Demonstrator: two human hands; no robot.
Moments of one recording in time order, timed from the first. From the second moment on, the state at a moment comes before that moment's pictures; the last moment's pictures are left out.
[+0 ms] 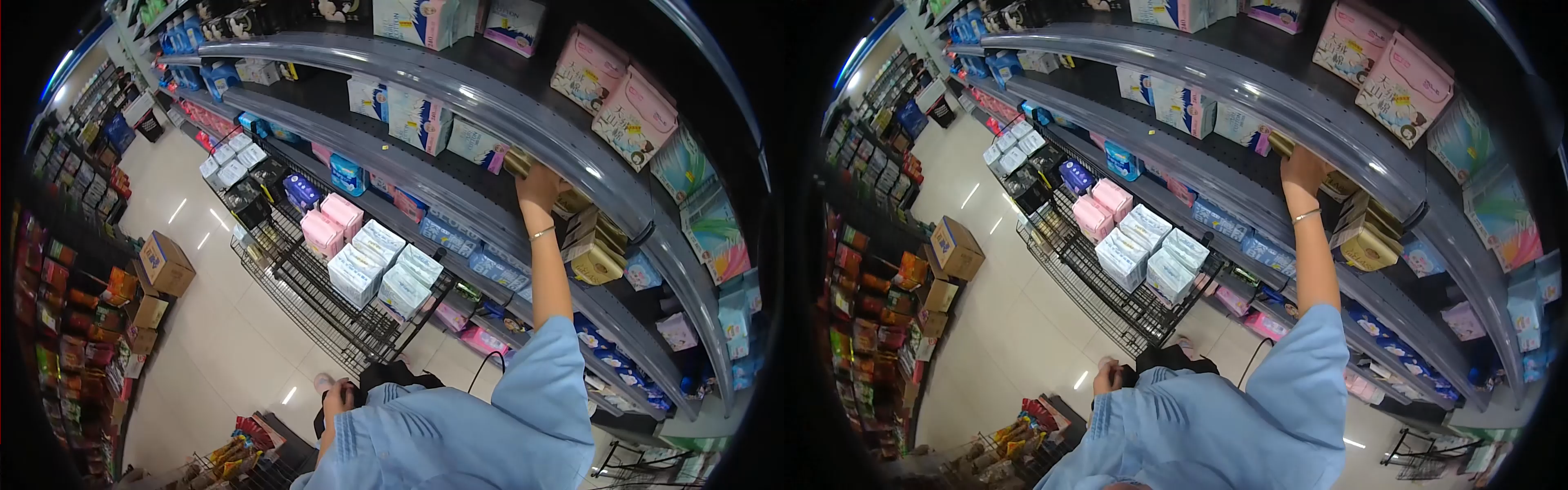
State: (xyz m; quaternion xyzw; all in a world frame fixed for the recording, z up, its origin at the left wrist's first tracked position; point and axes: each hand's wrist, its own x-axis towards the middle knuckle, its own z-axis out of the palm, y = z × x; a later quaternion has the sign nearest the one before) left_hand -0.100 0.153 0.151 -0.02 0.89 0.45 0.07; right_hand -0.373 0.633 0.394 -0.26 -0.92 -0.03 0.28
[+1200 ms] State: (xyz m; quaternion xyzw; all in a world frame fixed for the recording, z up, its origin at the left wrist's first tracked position) left_hand -0.131 -0.174 0.171 -0.11 0.61 0.77 0.14; right_hand -0.187 -0.009 0.237 0.04 -0.81 0.58 -0.05
